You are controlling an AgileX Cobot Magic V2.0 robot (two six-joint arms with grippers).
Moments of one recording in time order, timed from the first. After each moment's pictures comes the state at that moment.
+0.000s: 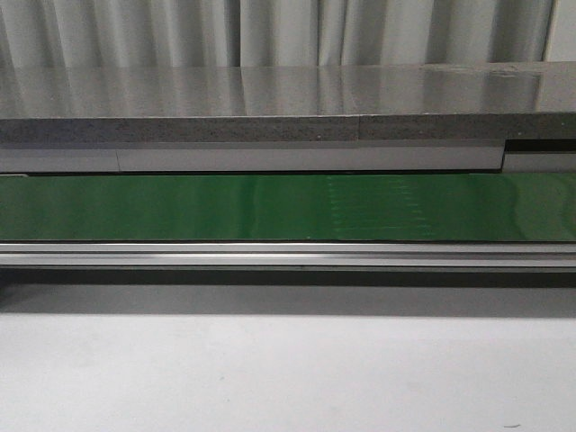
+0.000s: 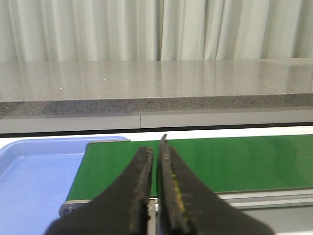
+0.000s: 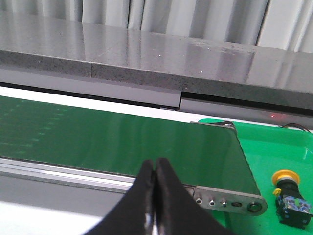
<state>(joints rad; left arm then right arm) -0.15 0.00 0.00 0.07 0.04 -0.01 0.04 -0.01 0.03 -0.02 0.09 -0.01</state>
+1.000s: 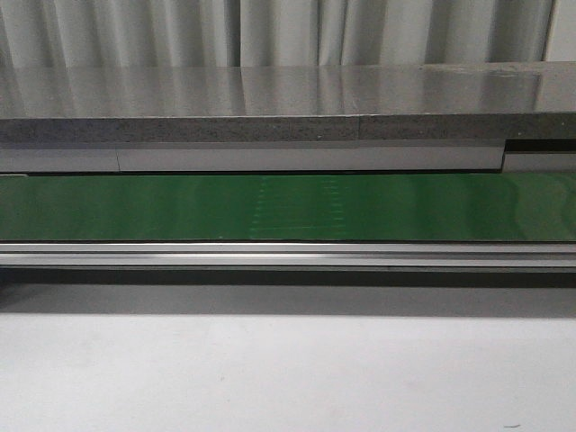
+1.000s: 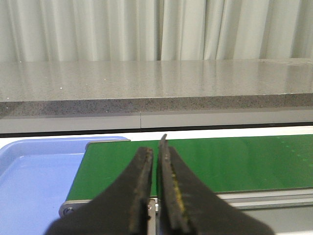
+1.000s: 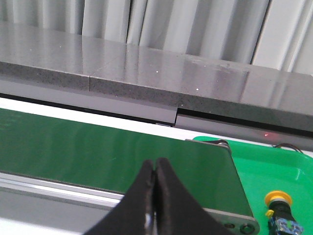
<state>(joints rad) -0.15 0.00 0.00 0.07 0.04 -0.01 0.04 -0.01 0.03 -0.06 0.03 -0.01</state>
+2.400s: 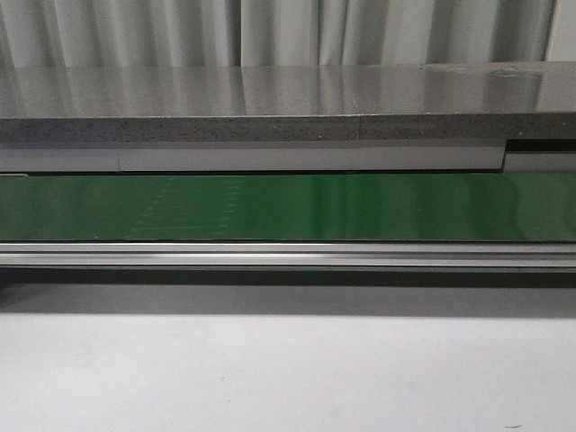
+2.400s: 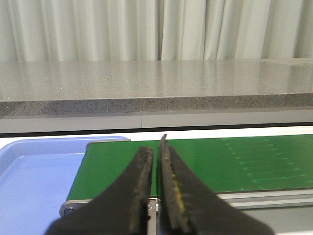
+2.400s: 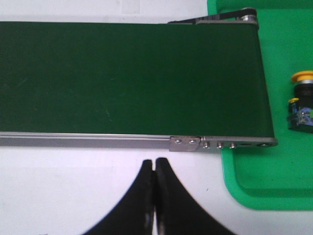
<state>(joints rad) -0.15 0.00 0.00 0.07 0.04 -0.01 0.04 0.89 -0.73 -0.03 0.70 0.15</state>
